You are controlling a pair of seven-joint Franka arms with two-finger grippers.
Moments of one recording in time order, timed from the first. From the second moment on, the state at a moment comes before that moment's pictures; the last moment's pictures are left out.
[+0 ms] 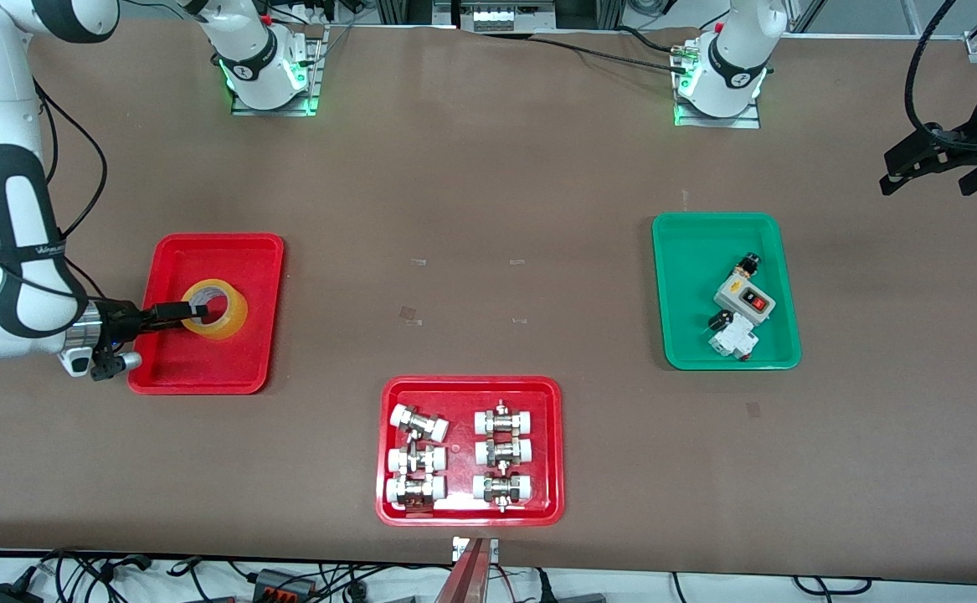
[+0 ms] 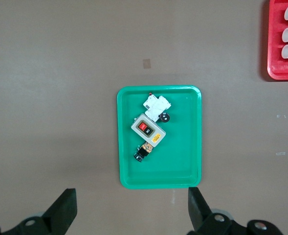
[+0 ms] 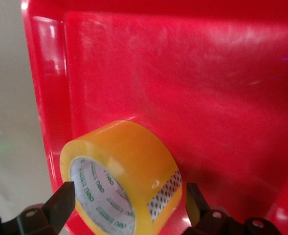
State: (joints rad) left arm 0.01 -0.06 -0.01 -1.58 0.00 1.55 -0.01; right arm -0.22 0.74 -0.04 -1.54 0.41 1.80 -0.68
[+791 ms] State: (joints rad) left arm 0.02 -0.06 -0.01 -1.58 0.00 1.55 -0.01; right arm -0.09 0.52 -0.04 -1.54 0.18 1.83 -0.38
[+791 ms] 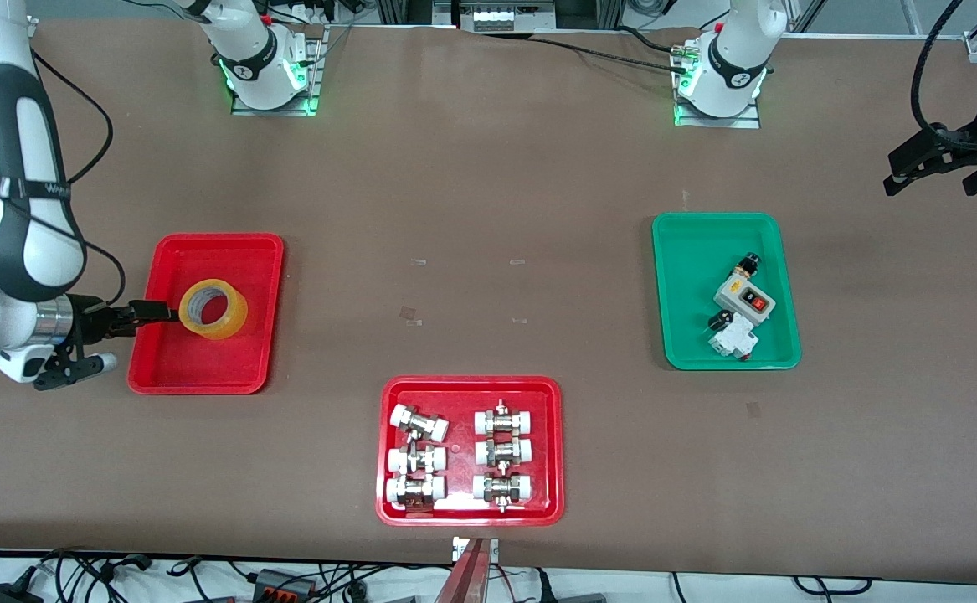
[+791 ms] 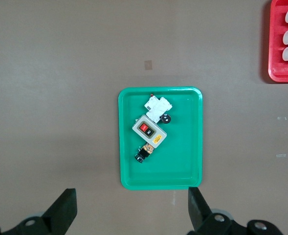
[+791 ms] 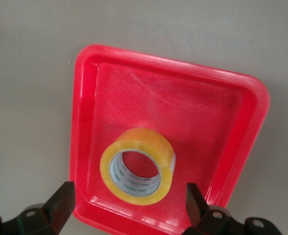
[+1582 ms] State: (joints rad) left arm 0.02 -0.06 -0.01 -1.58 0.00 1.55 -0.01; right arm -0.05 0.31 -0.03 -1.38 0.10 1.57 -0.11
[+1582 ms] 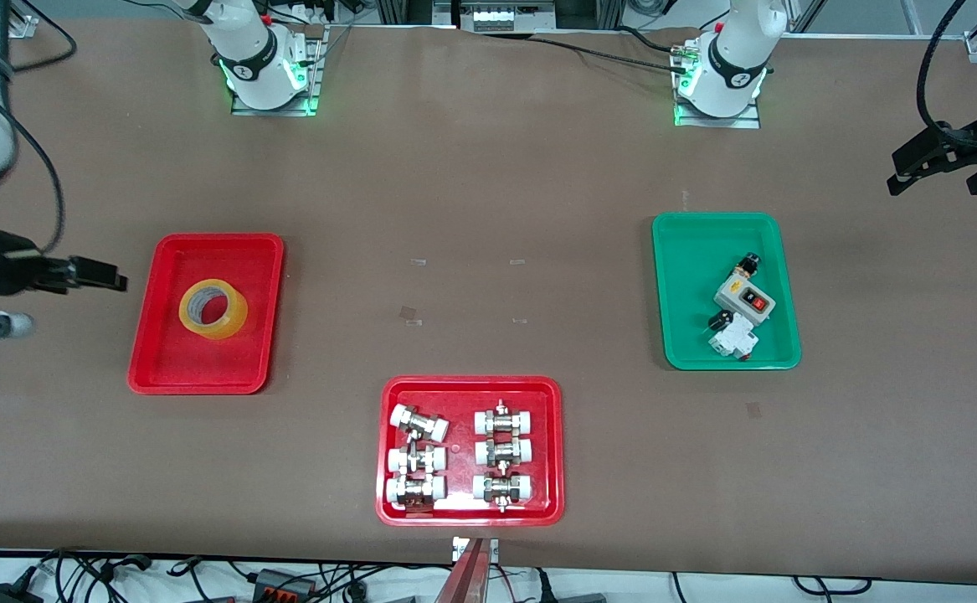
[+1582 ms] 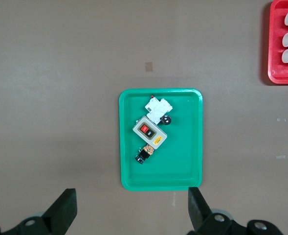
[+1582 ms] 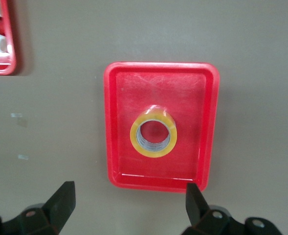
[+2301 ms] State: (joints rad) left arm 0.02 -0.06 -0.01 -1.58 0.00 1.55 -0.01; right arm -0.03 0.32 -0.03 -1.32 0.02 1.54 0.09
